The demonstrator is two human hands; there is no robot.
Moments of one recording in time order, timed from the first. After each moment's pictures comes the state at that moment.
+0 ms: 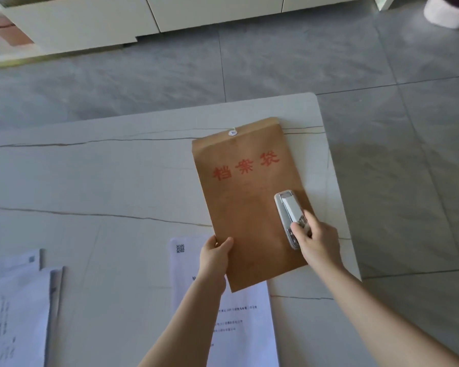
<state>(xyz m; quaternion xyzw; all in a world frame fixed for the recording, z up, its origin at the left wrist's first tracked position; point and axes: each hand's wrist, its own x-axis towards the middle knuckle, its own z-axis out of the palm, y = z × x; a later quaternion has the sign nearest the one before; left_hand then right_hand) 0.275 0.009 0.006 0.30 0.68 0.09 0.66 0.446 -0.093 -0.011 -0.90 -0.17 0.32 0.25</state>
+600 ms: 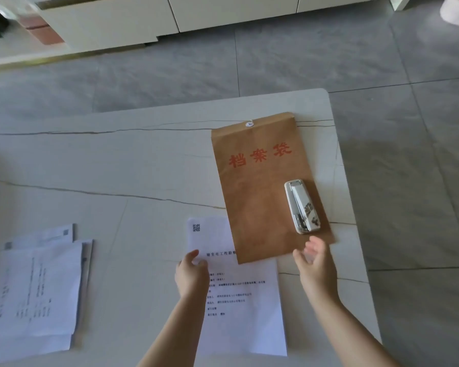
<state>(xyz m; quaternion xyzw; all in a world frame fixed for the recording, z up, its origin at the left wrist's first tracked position) 0.176 -0.021 0.003 0.43 0.79 0.03 0.44 0.364 -0.145 0.013 -0.87 -0.10 0.34 0.34</state>
